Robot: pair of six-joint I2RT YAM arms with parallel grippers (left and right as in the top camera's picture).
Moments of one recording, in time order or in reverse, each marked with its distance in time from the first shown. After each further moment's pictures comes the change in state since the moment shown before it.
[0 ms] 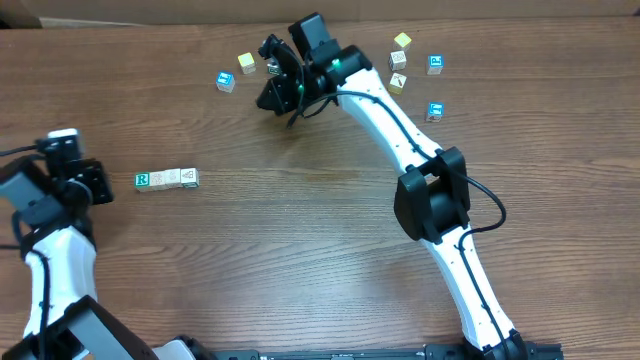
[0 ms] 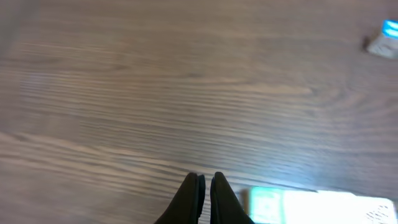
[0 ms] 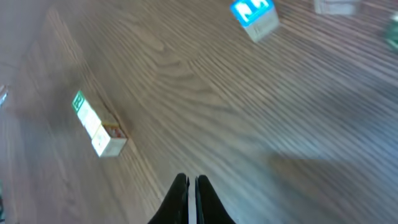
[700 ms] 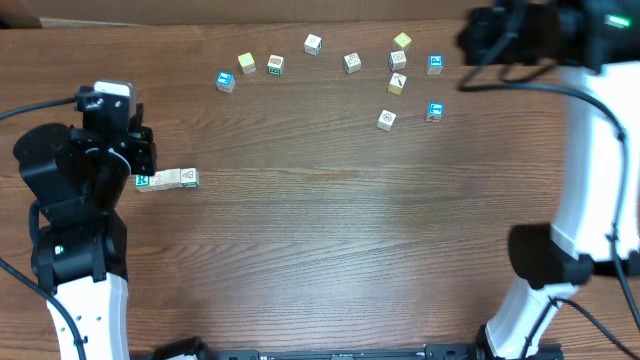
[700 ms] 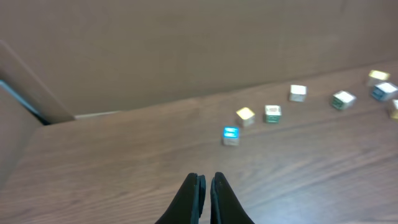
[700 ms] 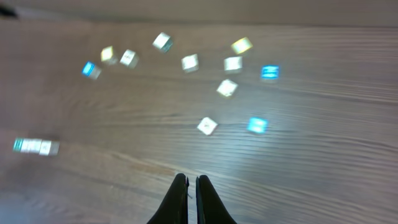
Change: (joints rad) left arm -0.350 -0.417 0.208 -0.311 -0.021 -0.064; right arm -0.447 -0.630 0.145 -0.690 0.367 -0.031
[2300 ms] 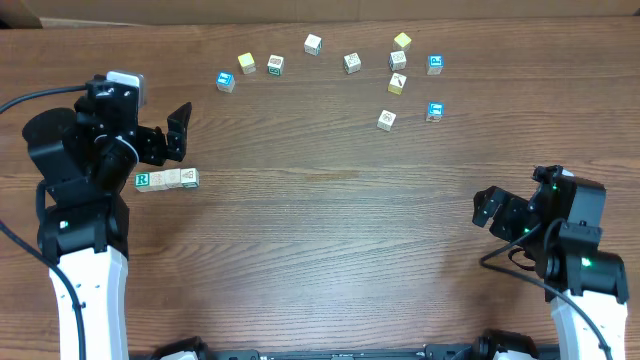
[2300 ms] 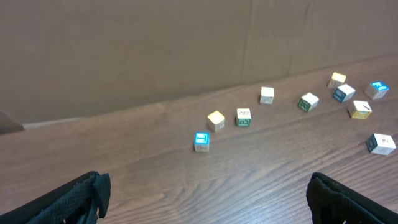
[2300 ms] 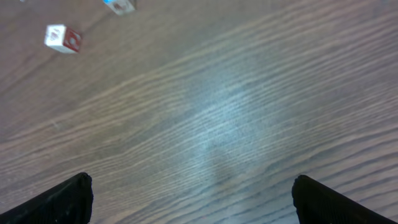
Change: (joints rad) left arm -0.005 0.119 0.001 0.094 0.122 -0.025; right arm -0.263 -1.062 -1.954 0.835 0.113 0.226
